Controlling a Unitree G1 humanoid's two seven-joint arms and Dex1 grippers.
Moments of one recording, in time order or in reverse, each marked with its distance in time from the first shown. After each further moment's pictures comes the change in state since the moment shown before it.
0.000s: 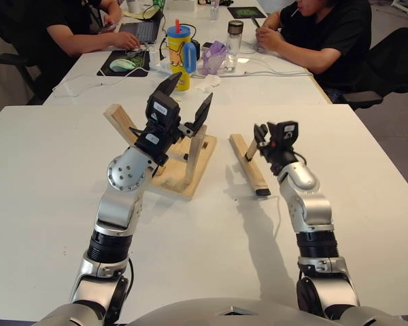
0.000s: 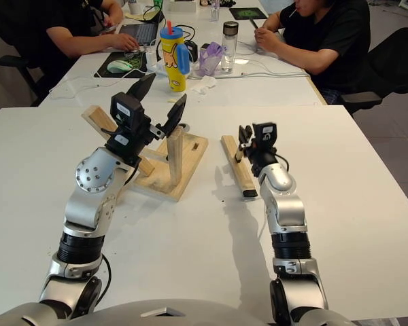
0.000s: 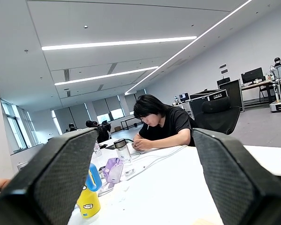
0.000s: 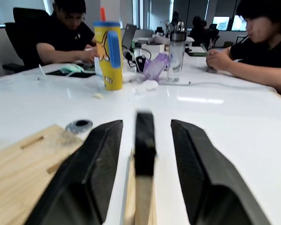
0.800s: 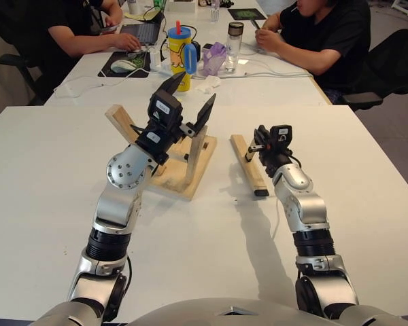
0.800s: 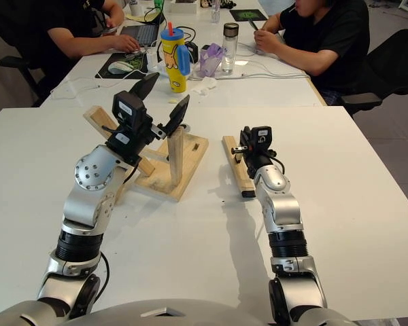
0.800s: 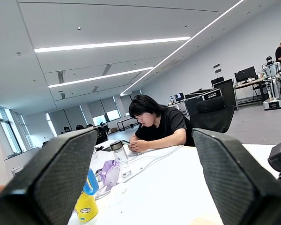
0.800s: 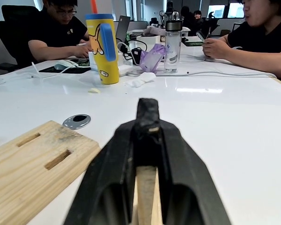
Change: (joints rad) left arm -0.020 0.018 -0.006 0.000 -0.010 0.014 -0.030; right arm 0.027 0.011 0.063 0.098 0.007 0.043 -0.062
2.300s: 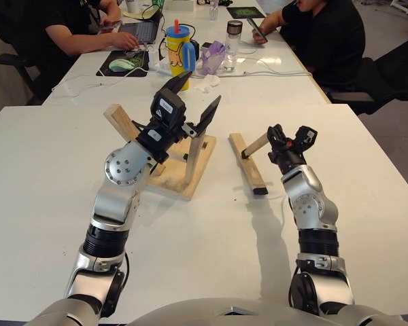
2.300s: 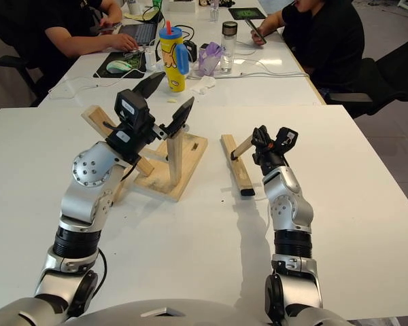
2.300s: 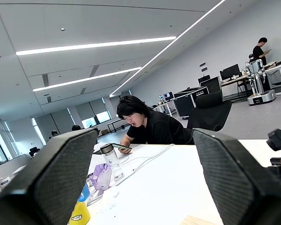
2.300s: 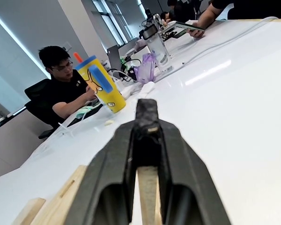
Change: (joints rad) left arm -0.023 0.021 -0.002 0.006 -0.018 0.006 -0.057; right arm -0.048 0.047 -0.228 0.029 0.415 0.042 -0.005
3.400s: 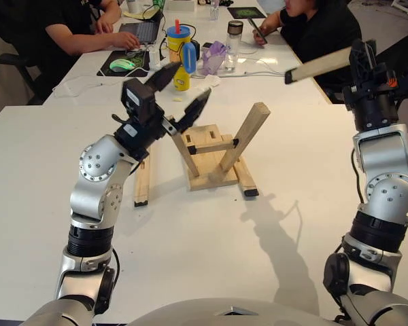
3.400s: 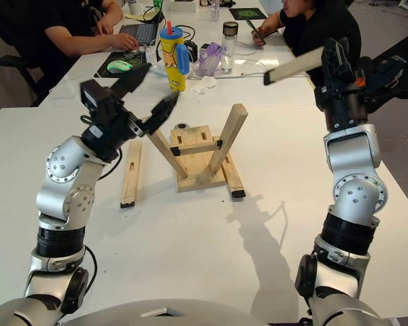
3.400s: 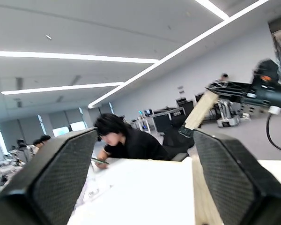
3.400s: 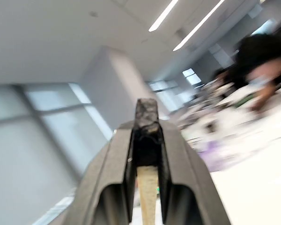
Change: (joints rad) left arm 0.011 0.071 0.085 -0.023 -0.222 0.023 -0.160; right arm -0.066 -0.280 -0.162 -0.295 0.507 0.055 -0.139
